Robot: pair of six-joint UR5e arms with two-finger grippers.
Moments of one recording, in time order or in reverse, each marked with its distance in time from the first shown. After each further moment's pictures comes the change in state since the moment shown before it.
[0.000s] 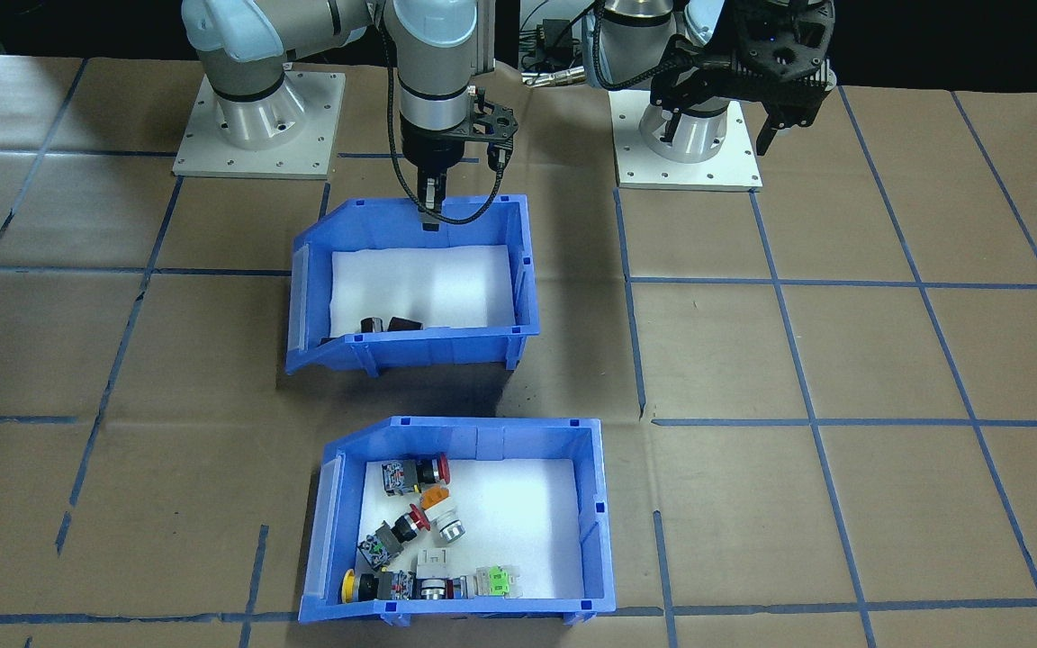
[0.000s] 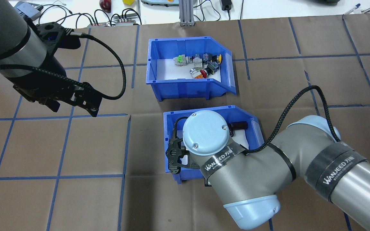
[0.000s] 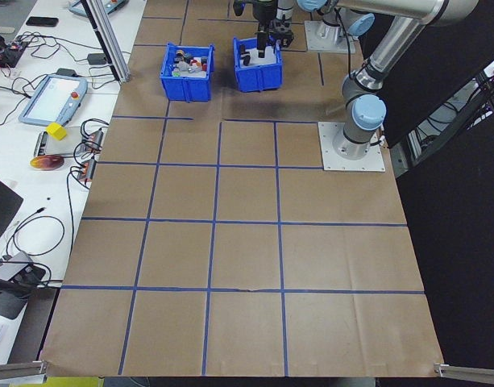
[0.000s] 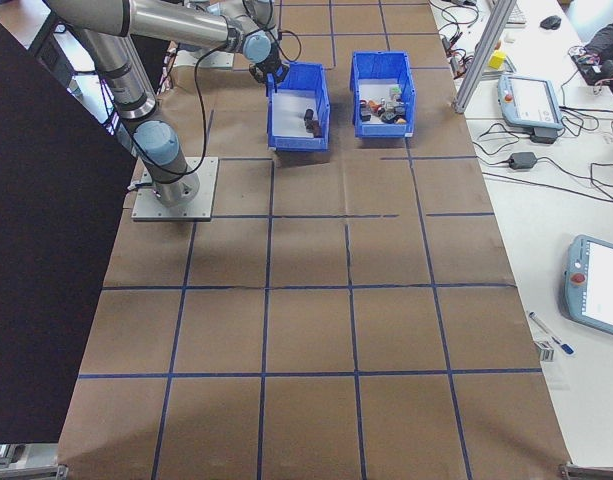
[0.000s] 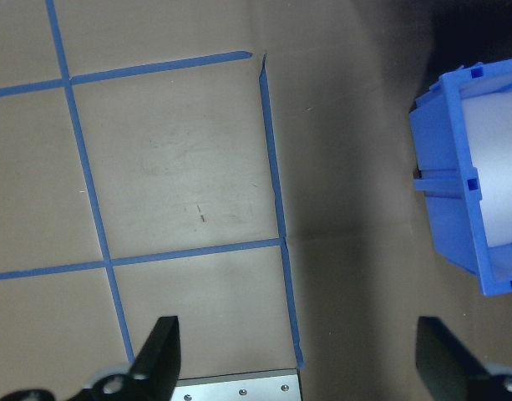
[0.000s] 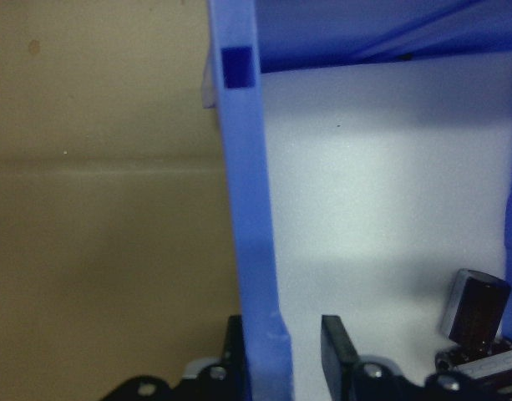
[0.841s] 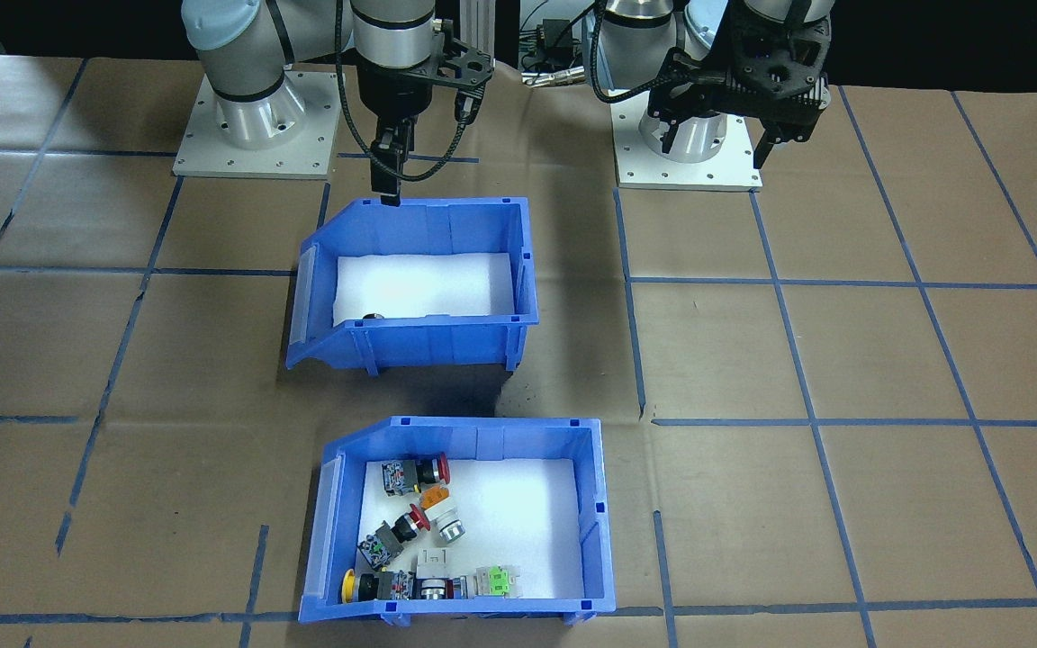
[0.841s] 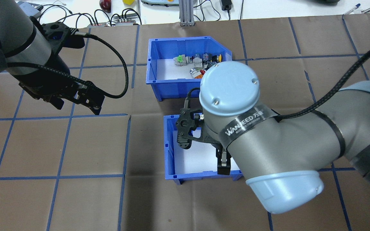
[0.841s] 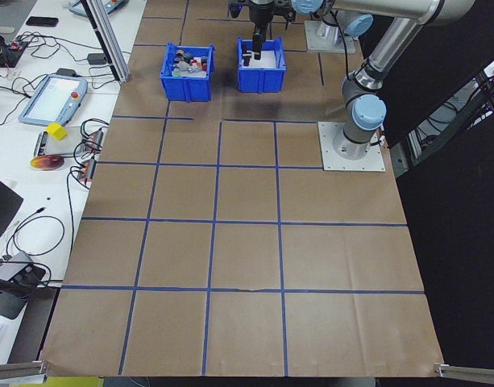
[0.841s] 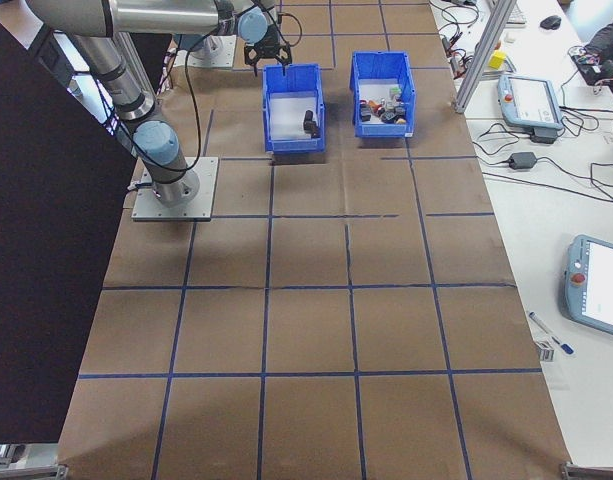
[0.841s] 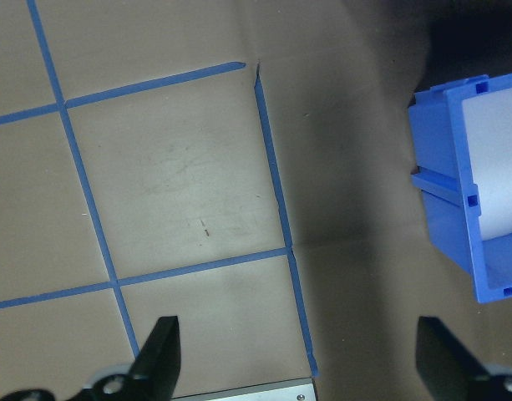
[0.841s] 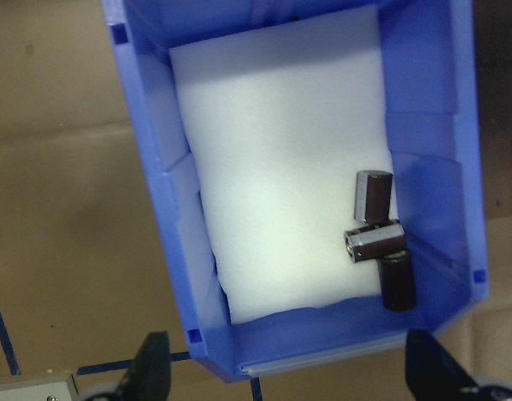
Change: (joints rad) left arm 0.000 -0.019 -0.002 0.015 -0.008 0.015; right arm -0.133 -0.098 -0.186 0.281 -0.002 0.015
